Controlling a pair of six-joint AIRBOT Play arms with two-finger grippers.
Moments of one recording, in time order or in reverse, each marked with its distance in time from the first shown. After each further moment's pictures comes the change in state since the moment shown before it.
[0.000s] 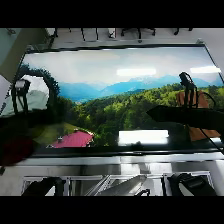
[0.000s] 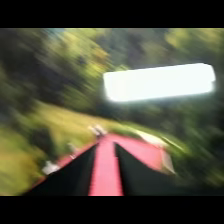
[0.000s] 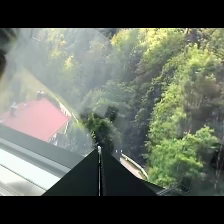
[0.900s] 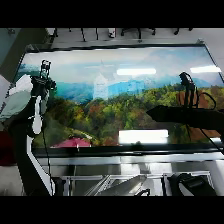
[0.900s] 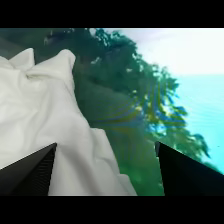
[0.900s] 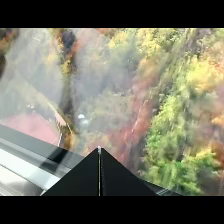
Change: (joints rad) left arm 0.295 -1.447 1.031 0.570 -0.439 -0.032; right arm 0.000 0.000 0.000 0.000 0.000 0.000
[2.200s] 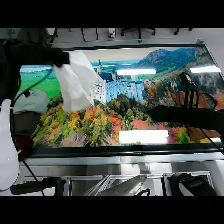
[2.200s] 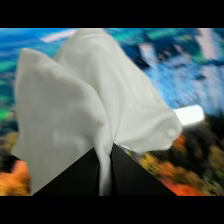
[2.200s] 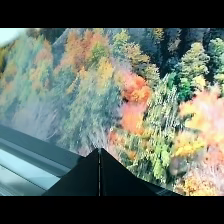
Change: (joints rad) left arm -0.389 0.769 -0.151 -0.738 0.528 0.096; right arm 0.000 0.000 0.000 0.000 0.000 0.000
